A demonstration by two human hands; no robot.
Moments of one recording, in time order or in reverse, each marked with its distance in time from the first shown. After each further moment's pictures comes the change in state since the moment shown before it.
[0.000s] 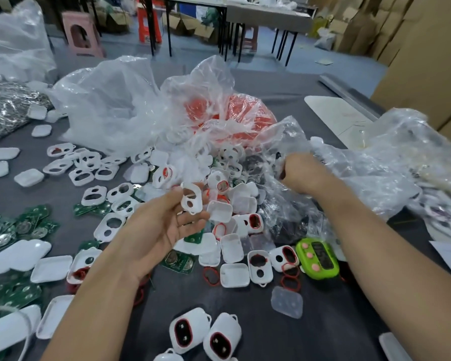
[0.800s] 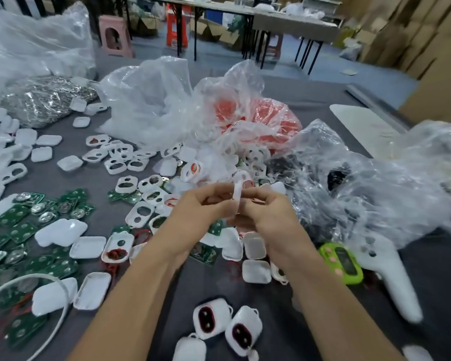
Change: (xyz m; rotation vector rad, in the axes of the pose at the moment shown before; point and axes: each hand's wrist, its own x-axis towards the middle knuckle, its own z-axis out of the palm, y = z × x) left_hand -0.010 -0.005 0.011 0.573 0.047 0.214; right_hand -0.117 -0.125 0.025 1.539 -0.142 0.070
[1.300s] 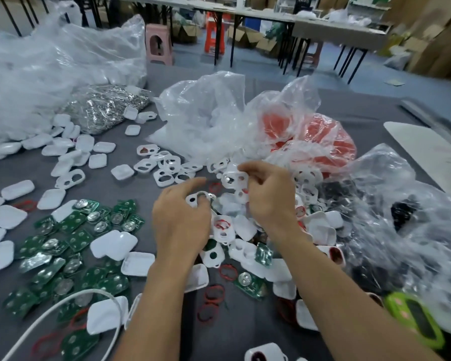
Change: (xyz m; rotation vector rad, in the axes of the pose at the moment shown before) left_hand 0.009 -0.002 -0.077 0.591 0.806 0.133; right_hand 0.096 -0.006 0.085 -0.525 0.177 -0.529
